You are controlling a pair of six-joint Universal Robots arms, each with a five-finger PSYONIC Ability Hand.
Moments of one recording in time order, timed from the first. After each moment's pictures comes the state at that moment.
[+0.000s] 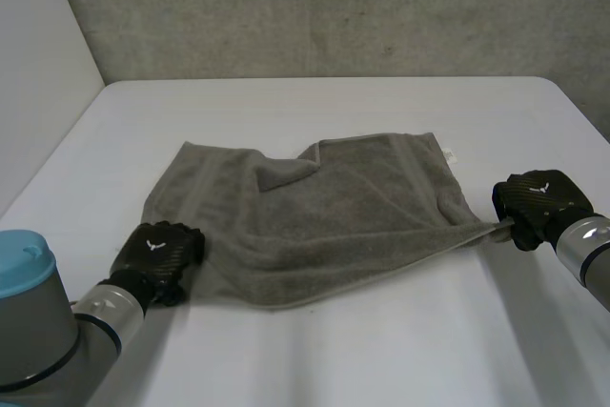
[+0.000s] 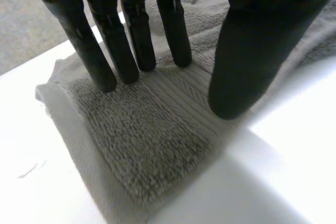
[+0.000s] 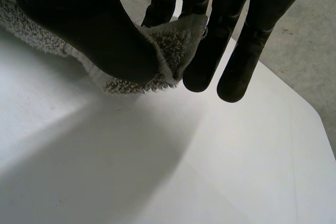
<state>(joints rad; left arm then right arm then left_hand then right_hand) 4.42 -1.84 -2.08 3.52 -1.43 3.43 1.63 -1.29 1.82 -0.14 1.32 2.62 0.68 0.69 0.69 0.69 0.52 1.38 1.21 1.21 1.22 1.03</state>
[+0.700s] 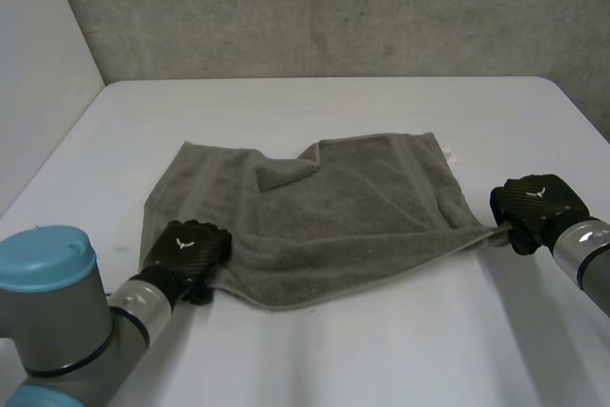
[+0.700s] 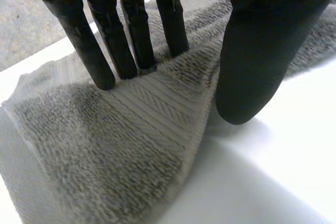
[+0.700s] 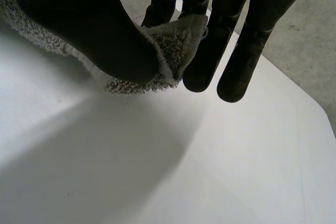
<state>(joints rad) 4.34 -1.95 -1.98 3.54 -1.43 3.42 1.63 -1.27 1.82 -0.14 1.32 2.61 0.65 0.65 0.65 0.65 0.47 1.38 1.21 1.21 1.22 1.03</state>
